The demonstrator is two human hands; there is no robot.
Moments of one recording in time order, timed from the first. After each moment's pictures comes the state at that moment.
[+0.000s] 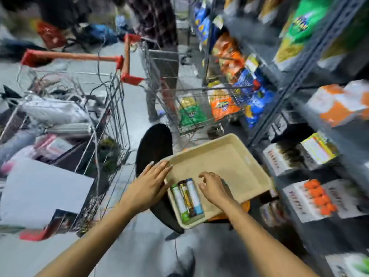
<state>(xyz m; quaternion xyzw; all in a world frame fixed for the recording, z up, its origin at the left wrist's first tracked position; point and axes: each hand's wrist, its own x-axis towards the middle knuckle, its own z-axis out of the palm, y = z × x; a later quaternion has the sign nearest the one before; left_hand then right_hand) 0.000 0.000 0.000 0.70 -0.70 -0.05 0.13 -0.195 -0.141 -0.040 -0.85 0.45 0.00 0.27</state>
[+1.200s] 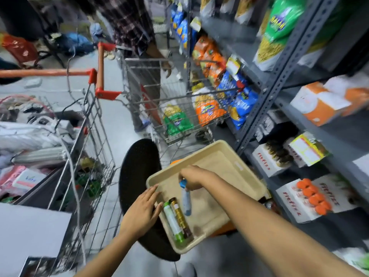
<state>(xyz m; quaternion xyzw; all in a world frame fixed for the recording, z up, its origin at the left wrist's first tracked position) 0.006 -0.022 -0.064 0.76 -0.63 -0.13 0.12 -0.119 -0.211 0.009 -0.89 0.28 0.27 0.24</state>
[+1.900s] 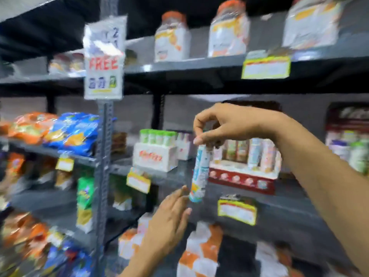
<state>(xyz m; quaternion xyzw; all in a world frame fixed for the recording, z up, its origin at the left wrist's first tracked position) -0.353 -0.281 0.310 0.23 -0.86 -0.02 0.45 -0.477 -0.165 0.569 -0.83 0.54 -0.15 -0.03</state>
